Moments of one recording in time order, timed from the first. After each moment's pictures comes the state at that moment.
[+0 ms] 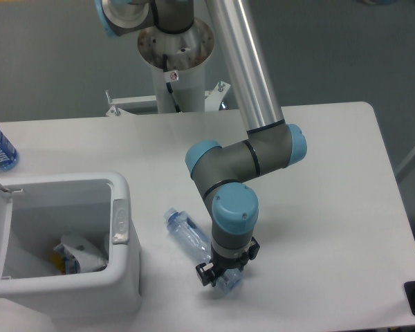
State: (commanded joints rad) arm 2.36 -2.25 -1.46 -0.87 1.51 -0.13
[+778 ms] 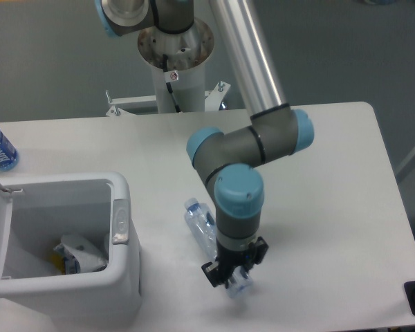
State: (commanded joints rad) arm 2.39 -2.15 -1.29 -0.80 1.45 -0.11
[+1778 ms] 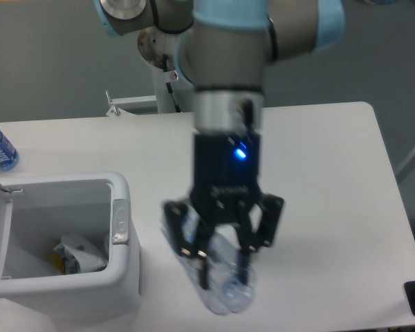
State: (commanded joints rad) arm 2.28 -1.96 -1.10 -0.63 1.25 -0.13
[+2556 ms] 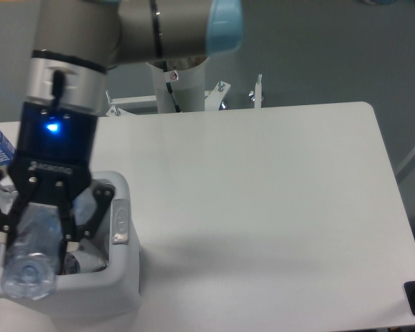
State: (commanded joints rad) arm 2.08 -1.92 -1.24 -0.63 1.25 -0.04
